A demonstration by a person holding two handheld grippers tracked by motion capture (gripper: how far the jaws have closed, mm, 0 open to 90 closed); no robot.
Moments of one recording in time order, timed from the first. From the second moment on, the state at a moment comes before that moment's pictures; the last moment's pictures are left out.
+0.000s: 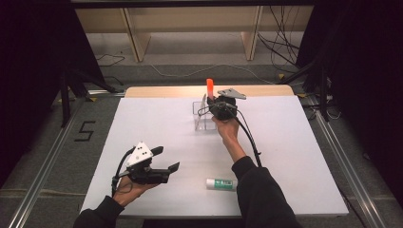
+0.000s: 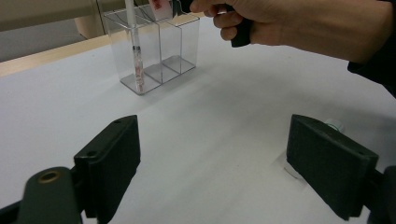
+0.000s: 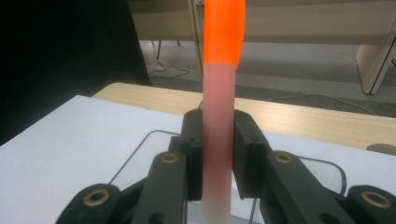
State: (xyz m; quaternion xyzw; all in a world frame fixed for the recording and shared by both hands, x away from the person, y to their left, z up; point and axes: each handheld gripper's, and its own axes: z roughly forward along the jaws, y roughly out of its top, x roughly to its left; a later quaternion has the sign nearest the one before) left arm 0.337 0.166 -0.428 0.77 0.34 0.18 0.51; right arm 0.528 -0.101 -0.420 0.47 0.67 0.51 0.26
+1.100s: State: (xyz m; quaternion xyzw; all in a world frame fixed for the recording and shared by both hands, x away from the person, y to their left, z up) left arm 0.338 0.166 -0.428 0.76 0.34 0.18 0.52; right arm 0.480 -0.149 -0.377 0.40 0.73 0.50 0.22
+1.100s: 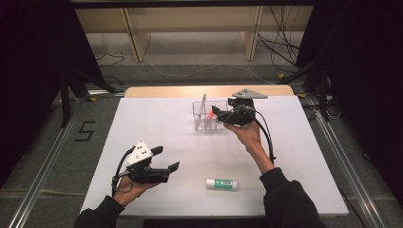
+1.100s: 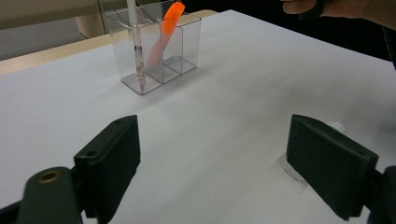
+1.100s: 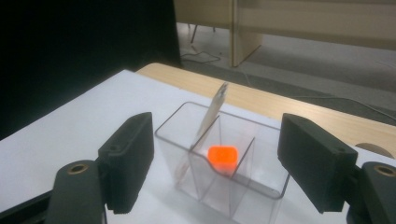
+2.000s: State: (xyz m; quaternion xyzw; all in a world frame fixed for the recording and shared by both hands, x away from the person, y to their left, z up) left arm 0.339 0.168 -0.428 0.76 0.35 0.18 0.52; right arm 0.414 -0.159 -0.376 0.33 0.79 0.49 0.17
